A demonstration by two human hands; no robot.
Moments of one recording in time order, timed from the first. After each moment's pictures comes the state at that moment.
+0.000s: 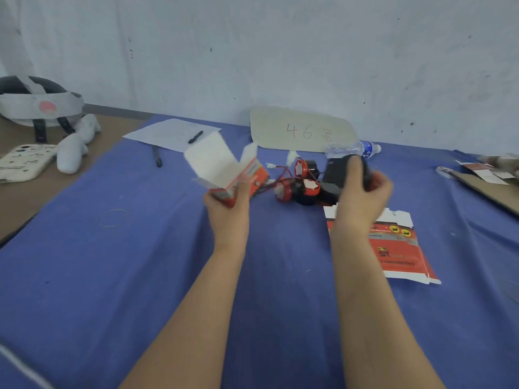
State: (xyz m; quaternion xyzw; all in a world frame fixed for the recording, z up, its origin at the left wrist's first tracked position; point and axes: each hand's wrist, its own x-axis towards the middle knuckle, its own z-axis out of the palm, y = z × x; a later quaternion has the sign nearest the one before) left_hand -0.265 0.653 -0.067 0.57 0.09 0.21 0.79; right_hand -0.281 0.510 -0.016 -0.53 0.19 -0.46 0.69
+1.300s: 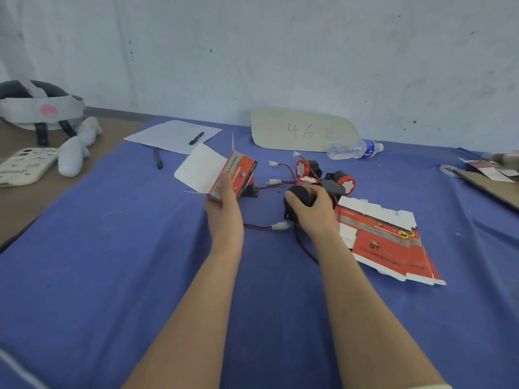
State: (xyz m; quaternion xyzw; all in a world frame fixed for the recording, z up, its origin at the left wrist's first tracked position) left_hand -0.265 0.659 -0.063 0.56 0.14 0.13 0.81; right_hand -0.259 0.518 -0.054 -0.82 0.11 -0.15 0.55
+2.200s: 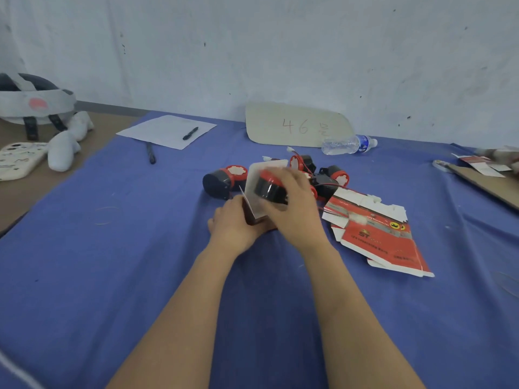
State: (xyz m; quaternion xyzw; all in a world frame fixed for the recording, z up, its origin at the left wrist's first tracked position) left_hand -0.269 0.660 -0.073 0.91 -0.01 0.05 0.41; right_hand -0.287 0.539 -0.048 -0.86 -0.11 -0.25 0.43
